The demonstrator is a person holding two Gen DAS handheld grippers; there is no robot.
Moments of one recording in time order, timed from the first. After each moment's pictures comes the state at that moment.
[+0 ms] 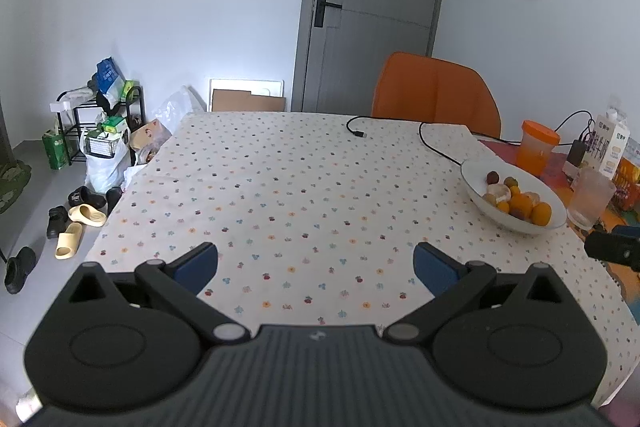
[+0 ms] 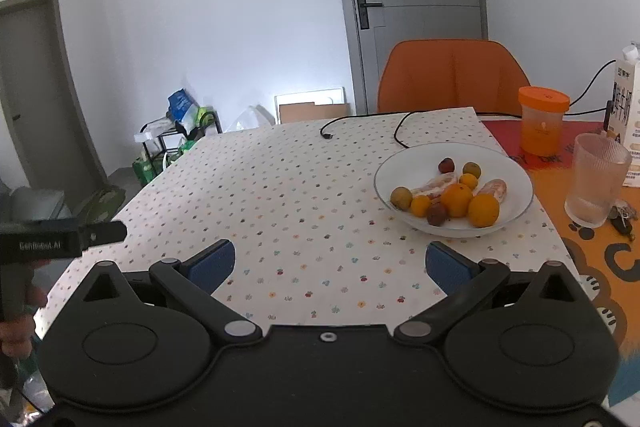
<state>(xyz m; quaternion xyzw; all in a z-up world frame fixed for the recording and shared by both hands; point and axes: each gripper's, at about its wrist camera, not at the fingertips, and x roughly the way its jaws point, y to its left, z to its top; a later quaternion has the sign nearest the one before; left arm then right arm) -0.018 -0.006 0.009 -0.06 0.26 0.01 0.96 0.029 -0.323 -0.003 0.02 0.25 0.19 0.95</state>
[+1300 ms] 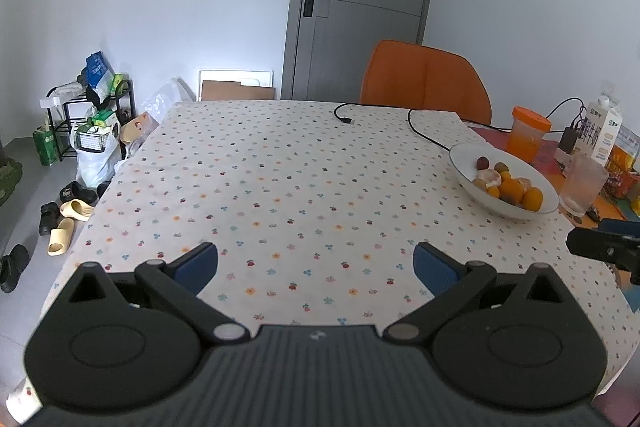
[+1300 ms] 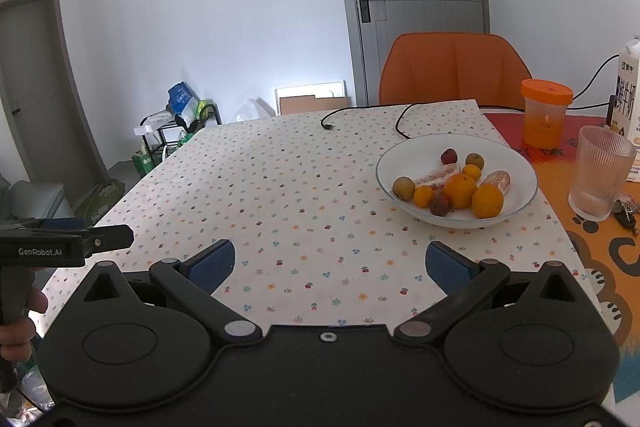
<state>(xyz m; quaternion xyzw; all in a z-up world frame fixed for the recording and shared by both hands) -0.017 -0.015 0.002 -0.05 0.28 0.00 0.96 0.030 -0.319 -0.011 0.02 0.25 0.19 0.95</state>
